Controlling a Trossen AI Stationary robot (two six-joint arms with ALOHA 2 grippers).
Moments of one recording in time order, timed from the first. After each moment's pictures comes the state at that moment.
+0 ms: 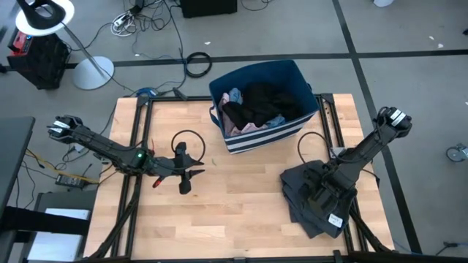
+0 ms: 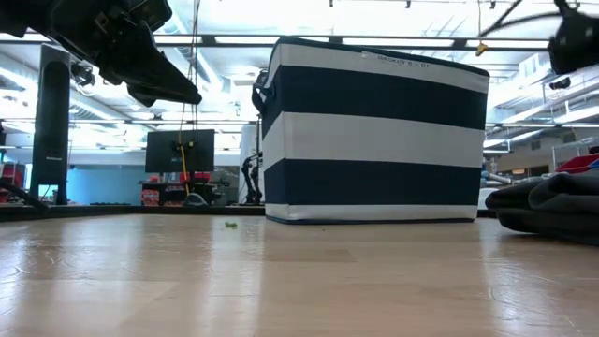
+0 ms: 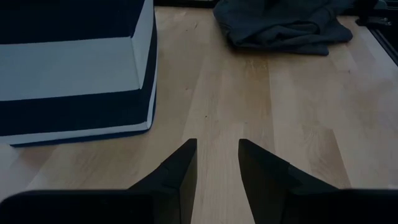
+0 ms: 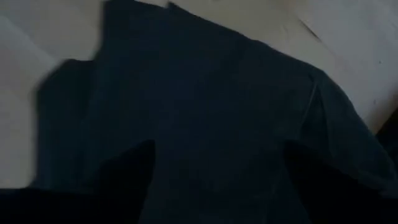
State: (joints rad) left arm -0.35 1.00 0.49 0.01 -0.46 -0.27; right arm 0.77 1.29 0.81 -1.16 0.33 1.62
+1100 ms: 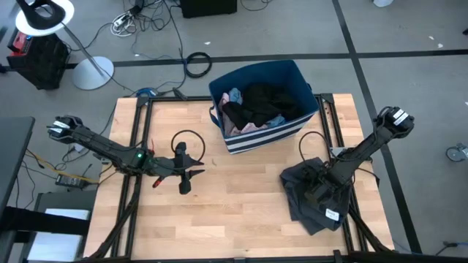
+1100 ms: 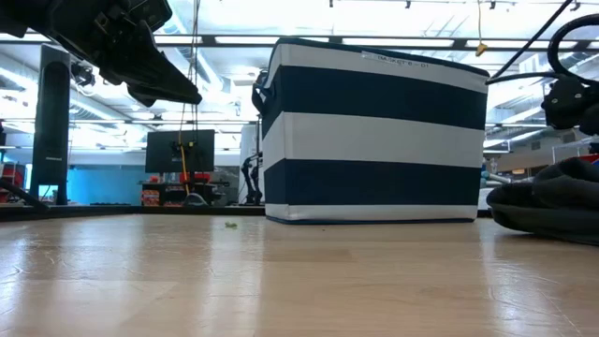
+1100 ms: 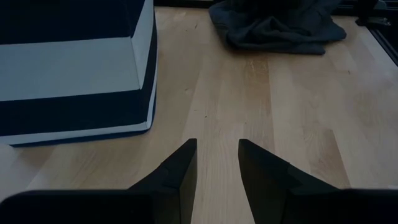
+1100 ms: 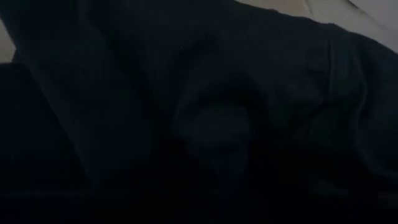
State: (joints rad) left arm -0.35 1.00 0.49 0.01 -0.46 -0.27; right arm 0.69 1.29 0.54 -0.83 0.34 1.61
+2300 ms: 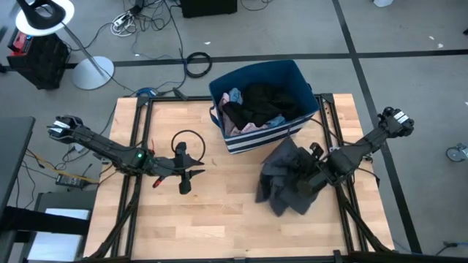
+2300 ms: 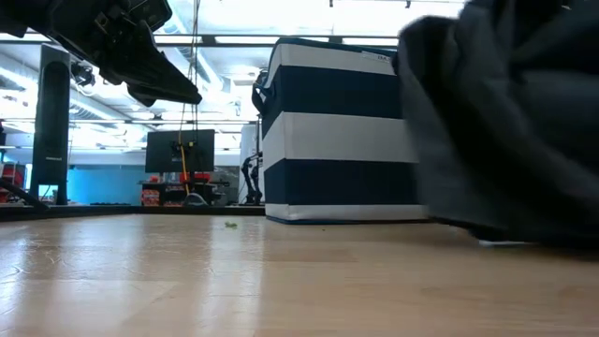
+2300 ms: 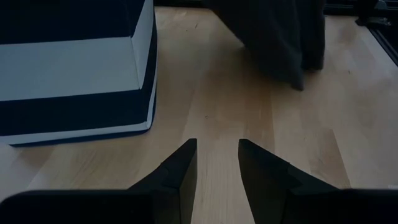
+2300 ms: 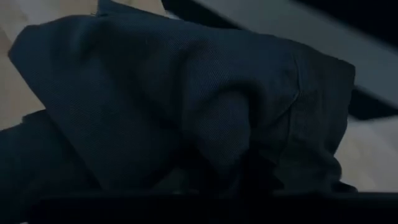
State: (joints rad) left arm -0.35 1.00 0.49 0.01 -0.46 -0.27; right arm 0.57 1.29 1.14 -1.18 0.65 1.18
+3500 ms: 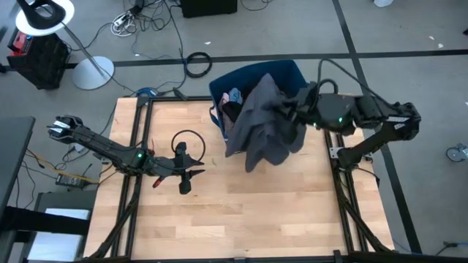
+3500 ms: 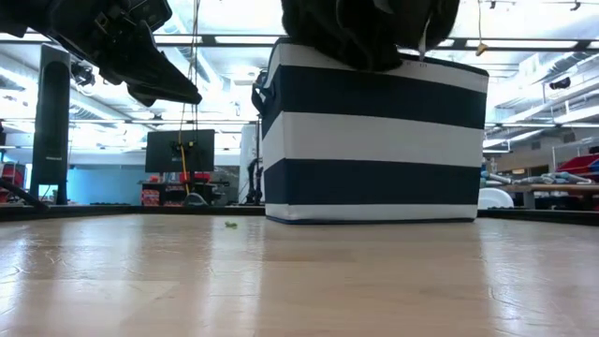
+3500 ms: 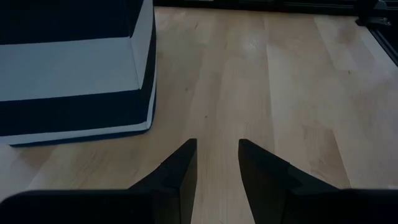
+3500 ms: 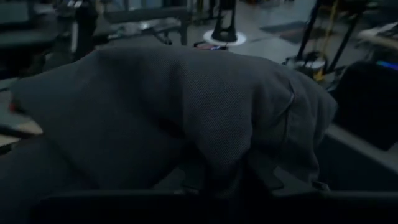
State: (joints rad) left arm -0.35 1.00 0.49 0.01 -0.46 -0.27; right arm 0.20 1.29 1.74 -0.84 0.72 0.24
